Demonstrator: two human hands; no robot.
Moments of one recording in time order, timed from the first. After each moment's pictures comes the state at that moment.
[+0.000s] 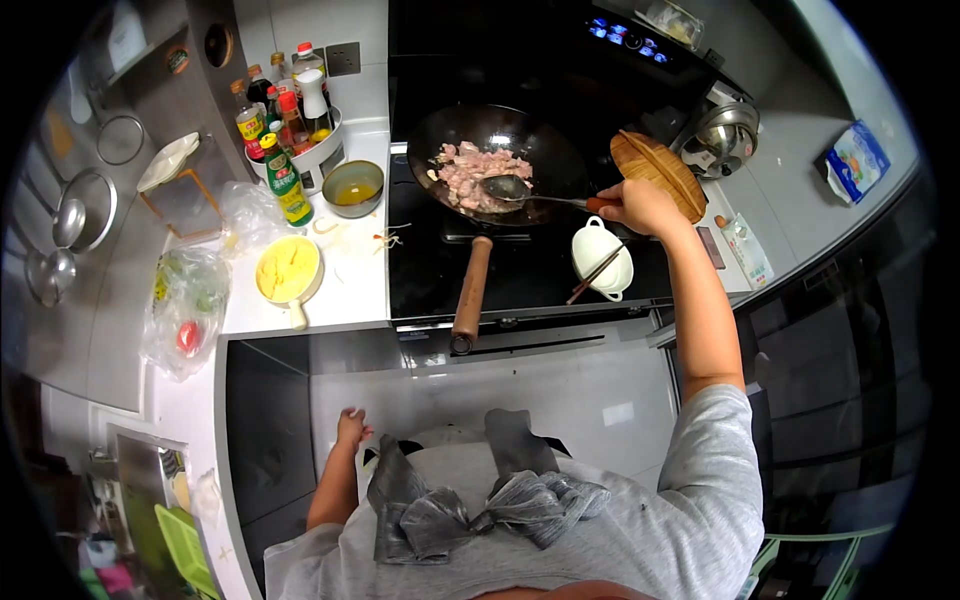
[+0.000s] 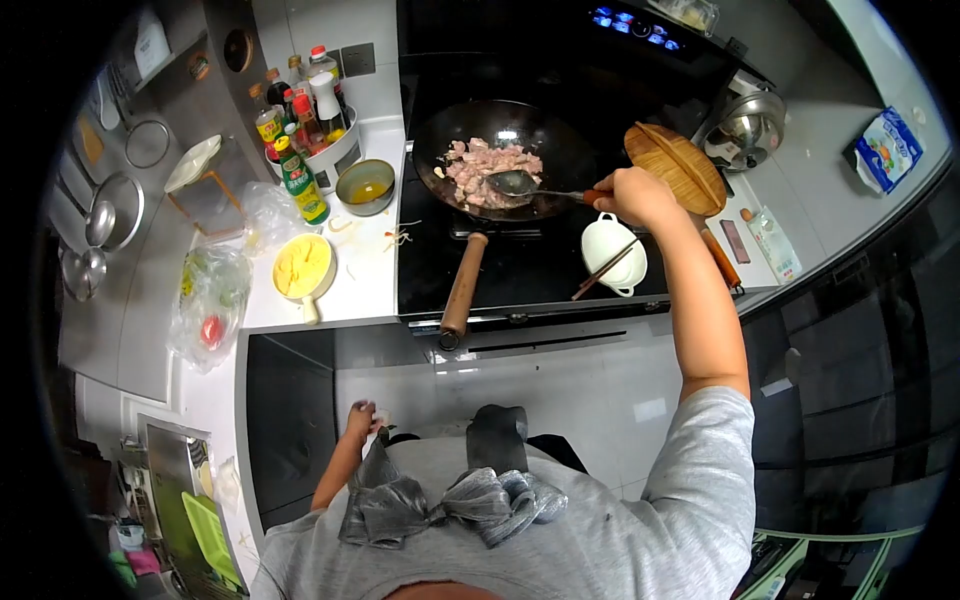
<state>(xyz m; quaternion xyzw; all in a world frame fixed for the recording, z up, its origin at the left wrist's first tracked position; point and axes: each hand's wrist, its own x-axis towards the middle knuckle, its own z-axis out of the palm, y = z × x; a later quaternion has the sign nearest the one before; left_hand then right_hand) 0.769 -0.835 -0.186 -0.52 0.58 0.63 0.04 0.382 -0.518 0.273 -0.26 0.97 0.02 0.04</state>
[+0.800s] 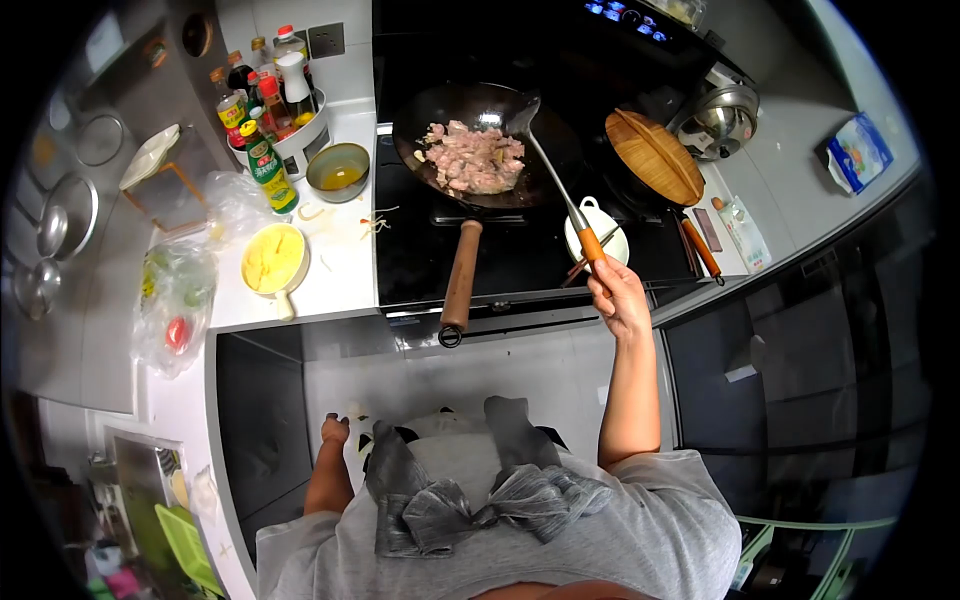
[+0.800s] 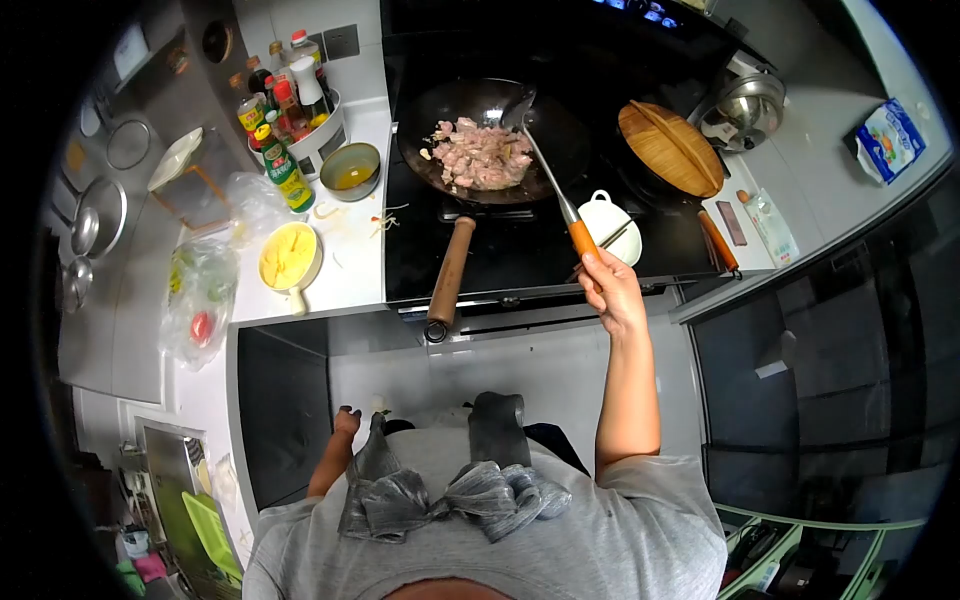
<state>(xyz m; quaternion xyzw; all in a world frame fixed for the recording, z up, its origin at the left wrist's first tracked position) 0.804 -0.855 -0.217 -0.49 0.79 0.31 0.17 0.476 -0.476 0.161 -0.06 0.61 -0.76 0.22</state>
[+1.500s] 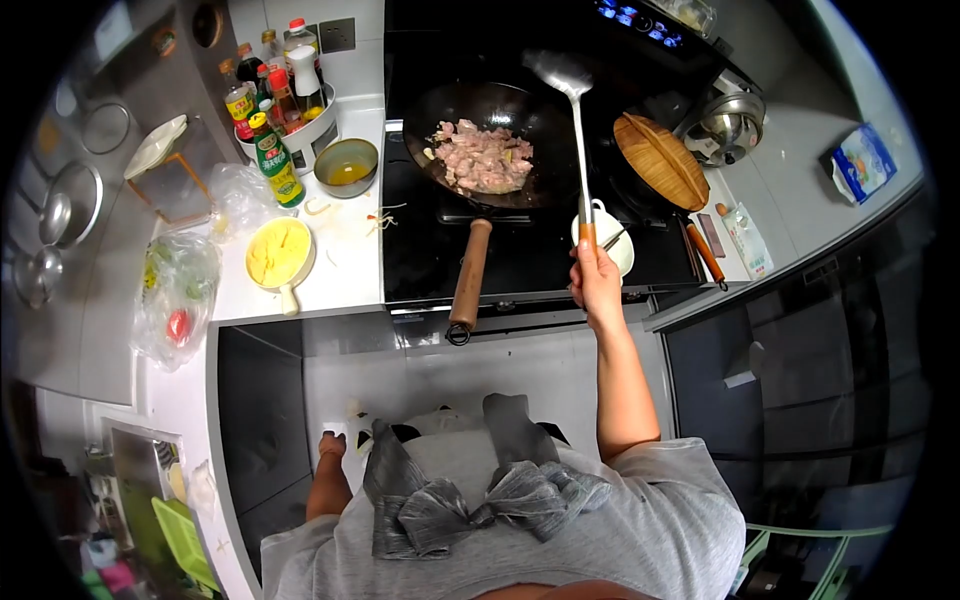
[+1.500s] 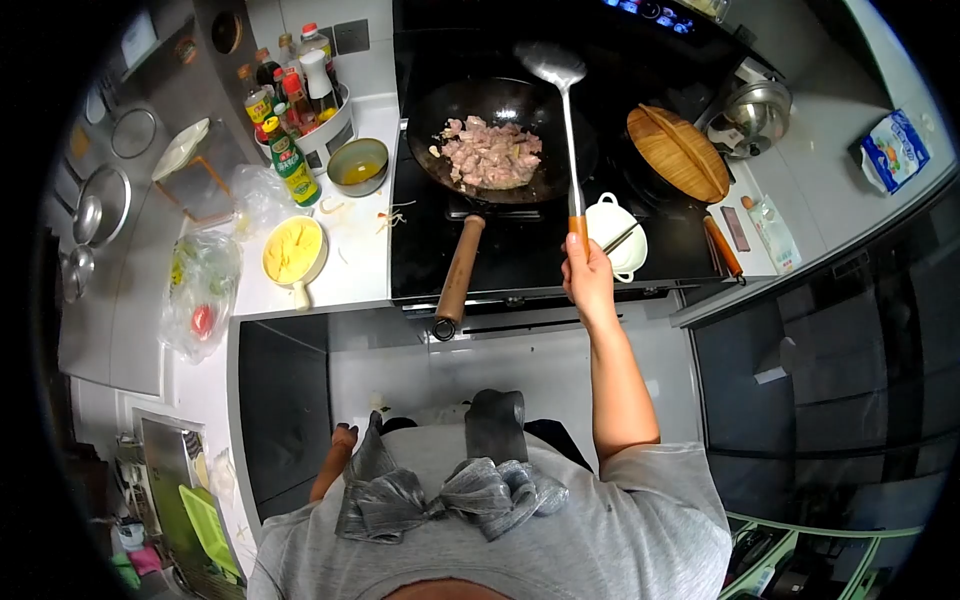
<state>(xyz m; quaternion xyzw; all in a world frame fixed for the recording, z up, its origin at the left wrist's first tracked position) 0.852 -0.854 -0.241 -0.51 0.78 0.29 0.22 0.475 -0.526 0.144 -0.04 0.71 -0.69 0.11</state>
